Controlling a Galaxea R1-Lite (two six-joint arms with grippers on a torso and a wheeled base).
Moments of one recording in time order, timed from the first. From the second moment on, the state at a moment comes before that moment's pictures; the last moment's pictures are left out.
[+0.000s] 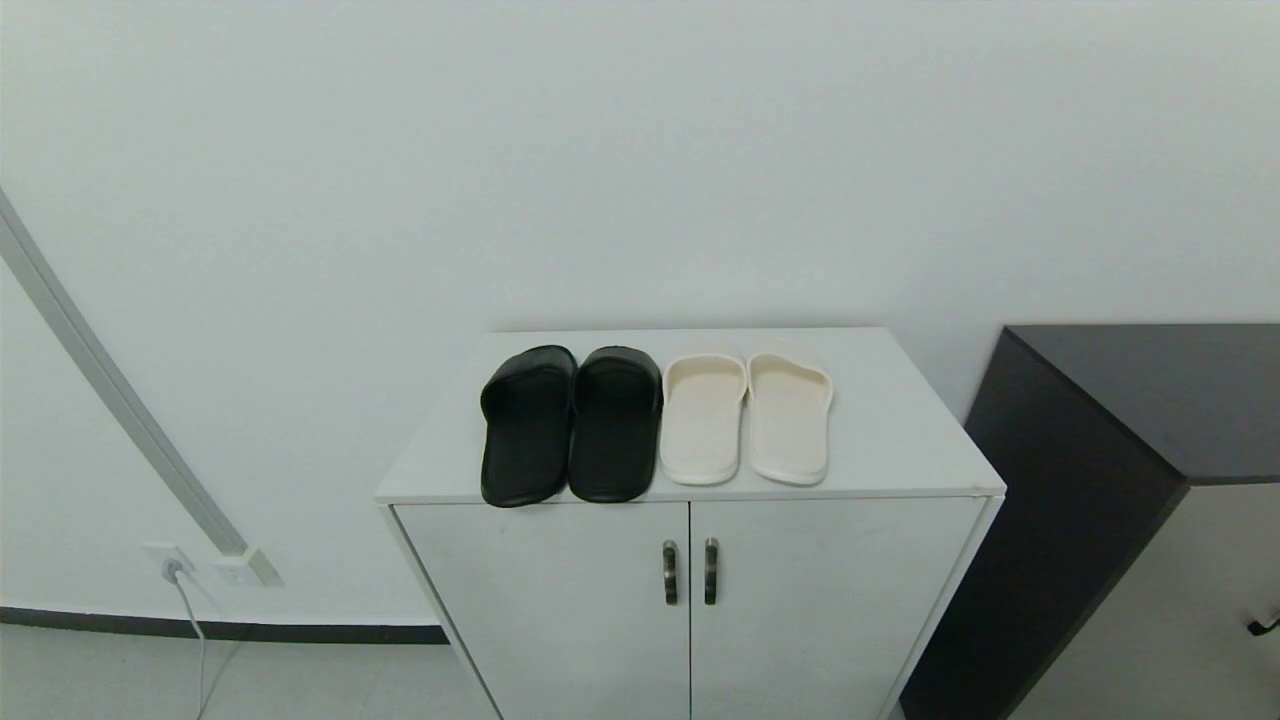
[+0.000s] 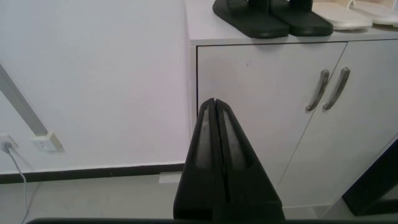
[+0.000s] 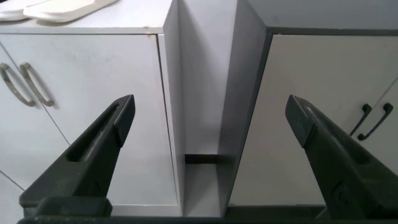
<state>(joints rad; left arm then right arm) -0.01 0.00 0.00 0.00 -0.01 0.01 -0.01 0.00 0.00 -0.01 0.02 -0.05</state>
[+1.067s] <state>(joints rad) -0.01 0.00 0.00 0.00 -0.02 0.01 0.16 0.73 -0.43 -0.19 0.13 0.11</state>
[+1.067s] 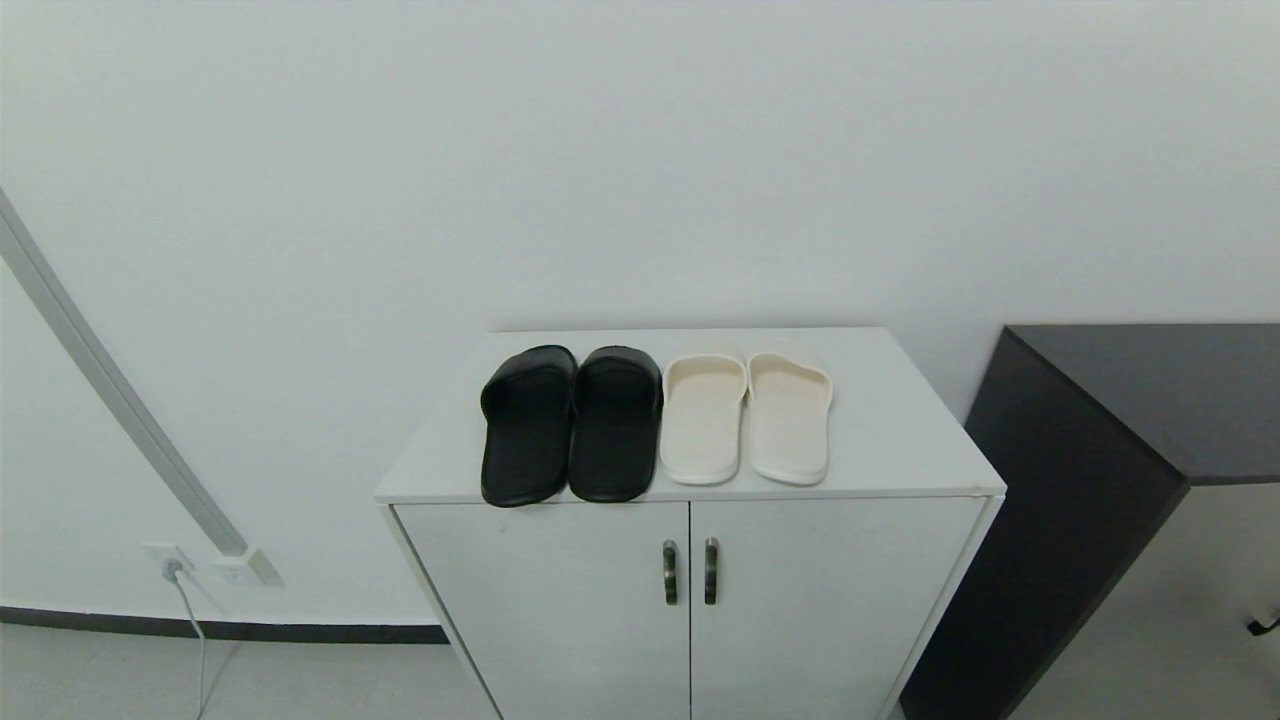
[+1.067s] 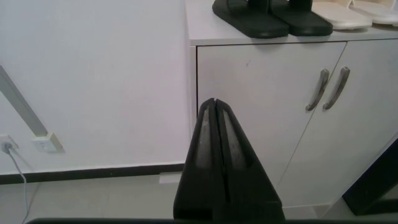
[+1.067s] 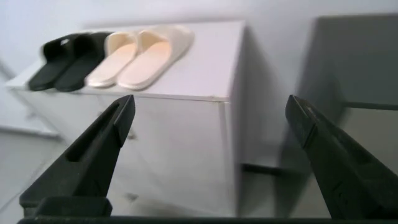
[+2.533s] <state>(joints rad) -0.01 0.00 0.00 0.00 -0.02 0.01 0.85 1.77 -1.19 -0.32 -0.58 0.30</state>
